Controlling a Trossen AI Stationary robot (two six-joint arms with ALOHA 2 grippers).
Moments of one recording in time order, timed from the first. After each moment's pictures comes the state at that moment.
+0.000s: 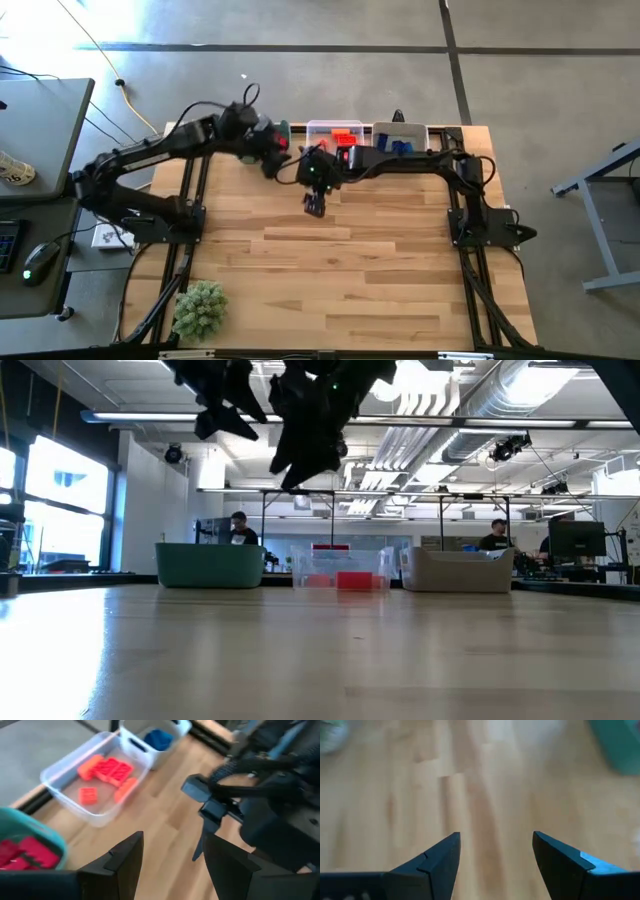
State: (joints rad) left arm 0.56 1.21 1.14 -0.60 0.12 -0.26; right arm -0.12 2.00 1.78 -0.72 -0.11 0.08
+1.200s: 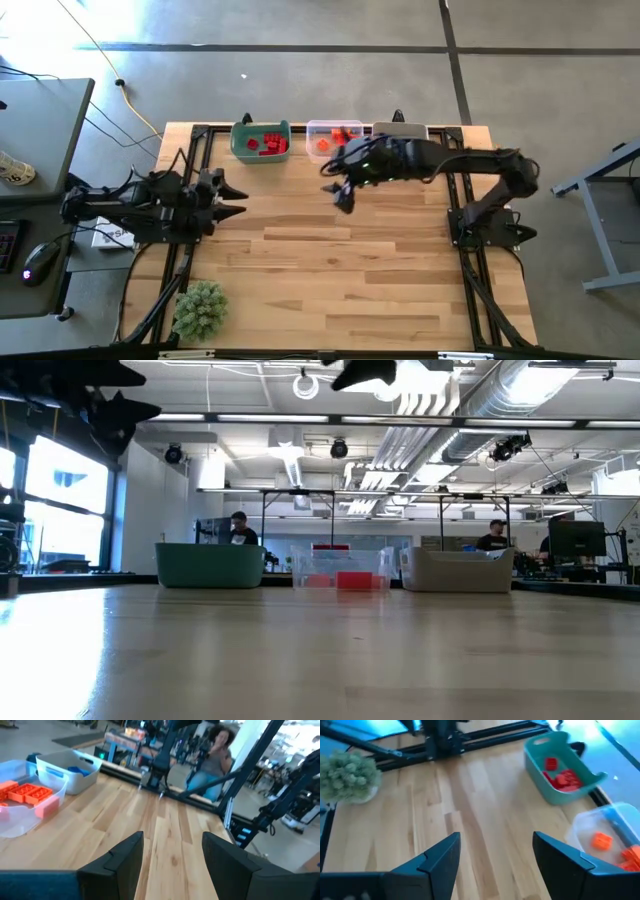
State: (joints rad) left arm 0.12 0.22 0.34 -0.26 0.01 -0.35; right arm -0.03 1.60 1.66 -0.74 0.11 0.18
